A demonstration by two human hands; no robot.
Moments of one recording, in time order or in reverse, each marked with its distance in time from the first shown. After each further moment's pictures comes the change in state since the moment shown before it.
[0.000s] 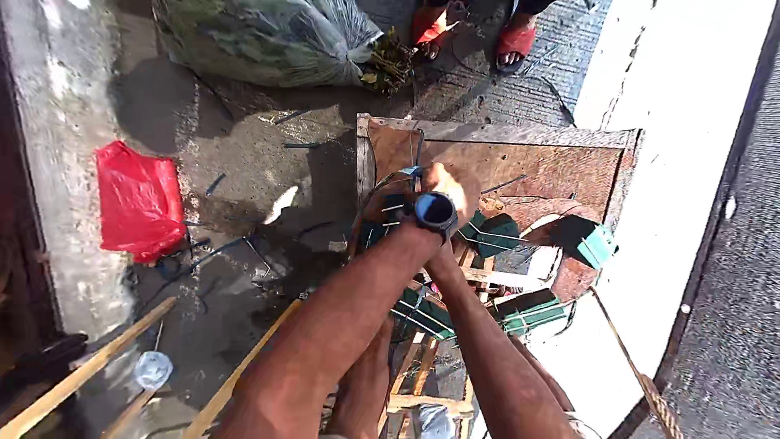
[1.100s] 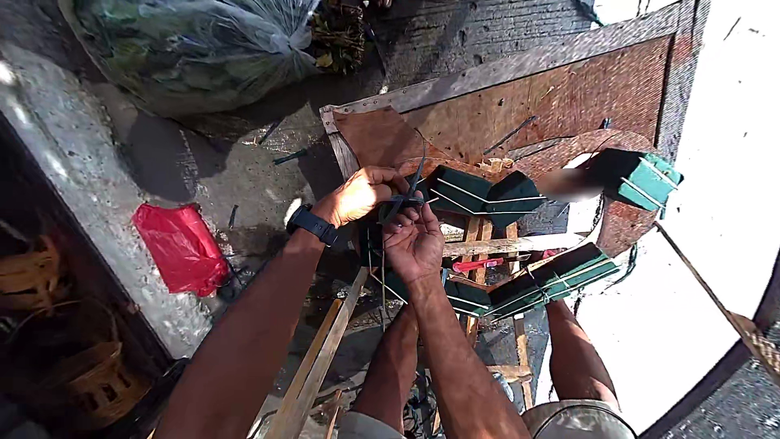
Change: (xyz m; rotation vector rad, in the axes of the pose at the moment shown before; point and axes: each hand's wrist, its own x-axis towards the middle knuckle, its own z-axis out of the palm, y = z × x) left_hand 0.006 -0.131 0.035 -0.813 -0.189 0.192; right_hand 0.023 0.034 0.064 2.249 0.243 0.210
